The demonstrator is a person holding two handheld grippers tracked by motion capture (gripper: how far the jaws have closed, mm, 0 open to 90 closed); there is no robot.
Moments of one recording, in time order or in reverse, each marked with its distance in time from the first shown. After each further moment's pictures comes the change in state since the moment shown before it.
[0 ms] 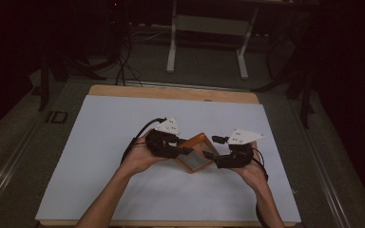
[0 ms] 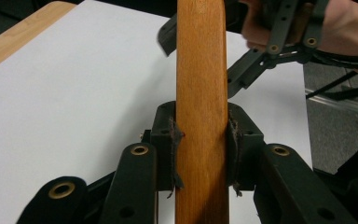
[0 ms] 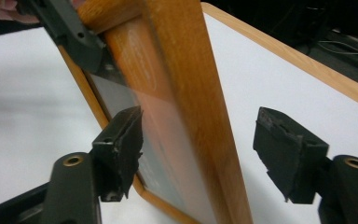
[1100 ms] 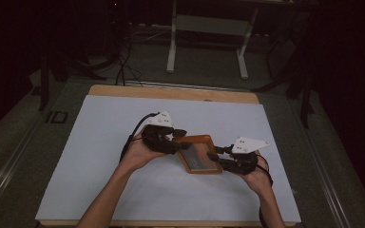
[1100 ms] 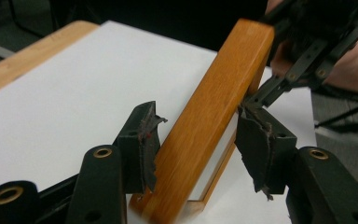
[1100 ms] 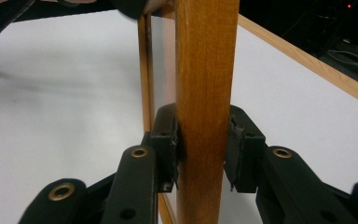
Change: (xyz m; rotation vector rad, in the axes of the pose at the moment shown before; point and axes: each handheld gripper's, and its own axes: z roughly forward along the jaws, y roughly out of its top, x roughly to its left) left arm 0.017 -0.007 -0.010 -0.126 0.032 -0.080; right arm 0.007 -0.016 -0.013 -0.008 0.028 -0.054
